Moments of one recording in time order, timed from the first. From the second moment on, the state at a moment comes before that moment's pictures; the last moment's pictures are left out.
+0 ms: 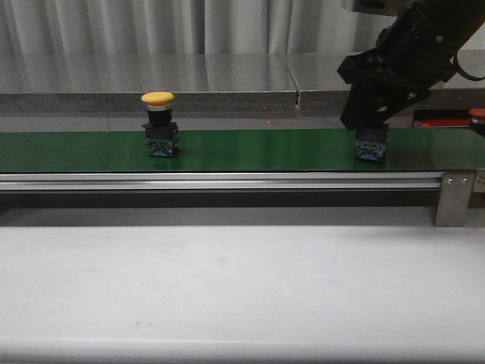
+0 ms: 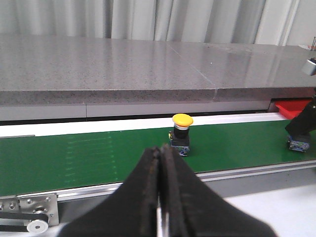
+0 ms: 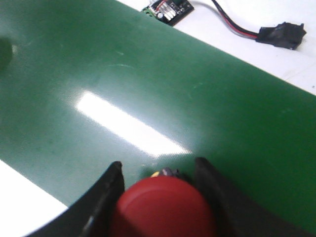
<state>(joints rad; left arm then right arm) -0.13 0.31 -0.39 -0.65 0.33 0.64 0.12 1.83 -1.38 0.51 0.65 -0.61</state>
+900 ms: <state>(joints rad) -0.13 0.31 -0.39 -0.65 0.33 0.64 -0.39 2.11 -2.05 0.44 0.89 -0.52</state>
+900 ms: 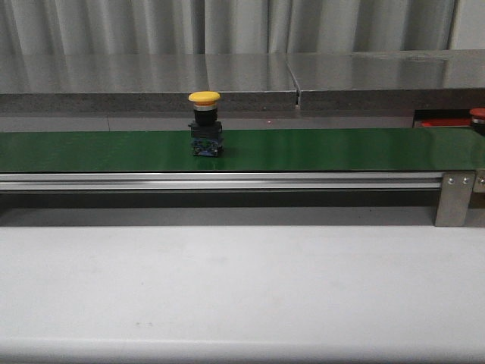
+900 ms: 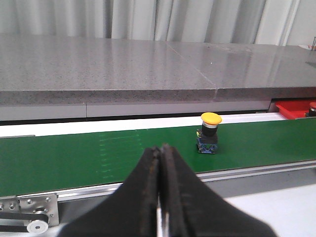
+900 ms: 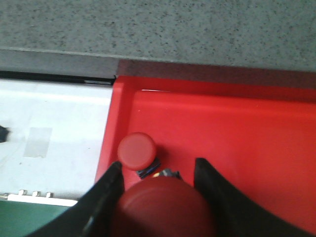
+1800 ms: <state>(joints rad) -0.13 0.31 -0.39 -0.65 0.33 0.64 -0.40 2.50 -2.27 0.48 0.80 -0.52</state>
